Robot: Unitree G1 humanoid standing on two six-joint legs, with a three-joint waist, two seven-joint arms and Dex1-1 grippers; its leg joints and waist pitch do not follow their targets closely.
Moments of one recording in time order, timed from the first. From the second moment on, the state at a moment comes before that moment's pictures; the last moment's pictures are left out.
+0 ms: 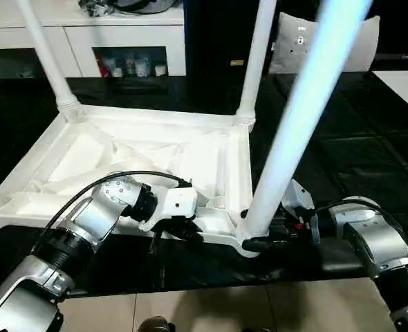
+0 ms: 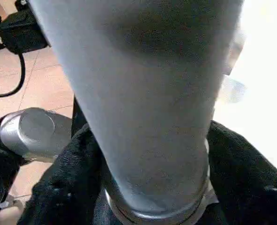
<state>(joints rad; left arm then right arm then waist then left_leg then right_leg) -0.59 0.50 -0.48 0.38 0.03 0.05 -1.37 -0.37 -0.51 0.22 0.34 0.24 0.12 1.39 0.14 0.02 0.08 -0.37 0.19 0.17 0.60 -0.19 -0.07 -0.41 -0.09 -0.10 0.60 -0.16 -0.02</state>
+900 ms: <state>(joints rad) -0.43 0.16 -0.28 0.13 0.11 0.64 -0.71 -0.48 -0.14 -0.01 0.51 0.18 0.26 0.57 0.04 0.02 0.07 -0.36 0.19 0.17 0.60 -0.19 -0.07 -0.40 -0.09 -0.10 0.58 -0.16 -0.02</state>
